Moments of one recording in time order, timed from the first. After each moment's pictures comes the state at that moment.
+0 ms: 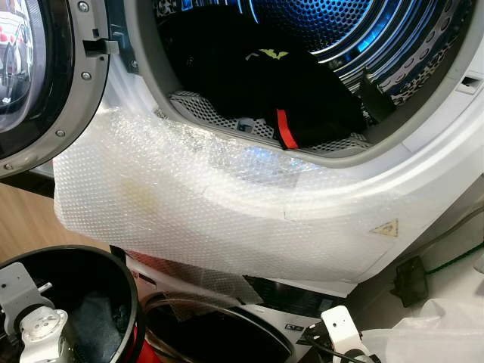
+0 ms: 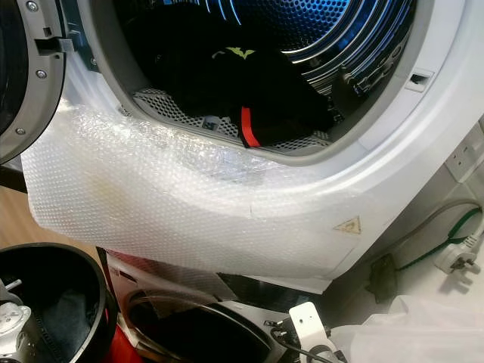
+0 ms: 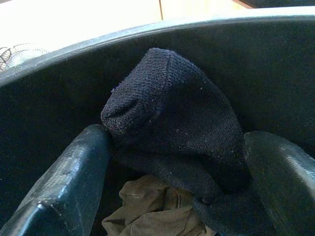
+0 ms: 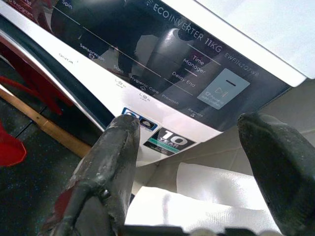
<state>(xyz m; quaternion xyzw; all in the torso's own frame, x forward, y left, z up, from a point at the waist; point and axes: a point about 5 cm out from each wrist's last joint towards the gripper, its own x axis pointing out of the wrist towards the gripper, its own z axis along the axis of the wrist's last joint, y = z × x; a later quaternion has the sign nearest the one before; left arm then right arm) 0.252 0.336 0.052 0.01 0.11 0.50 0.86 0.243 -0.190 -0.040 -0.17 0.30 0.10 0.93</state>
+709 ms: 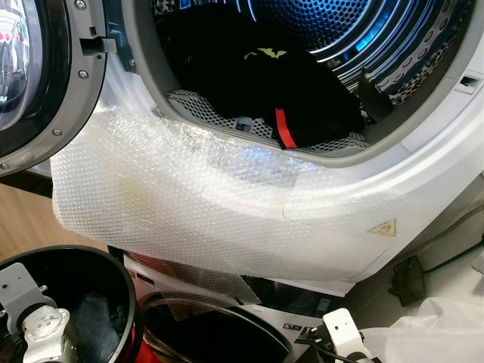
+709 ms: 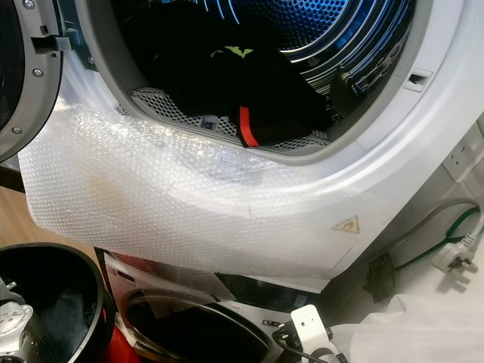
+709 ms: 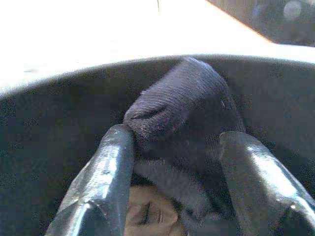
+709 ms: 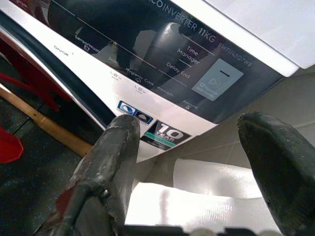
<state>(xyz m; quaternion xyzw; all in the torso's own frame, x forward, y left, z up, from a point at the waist) 0.261 0.338 0.063 -0.01 0.07 0.51 0.86 0.241 -0.193 -0.041 -0.18 0.30 0.10 0.93</state>
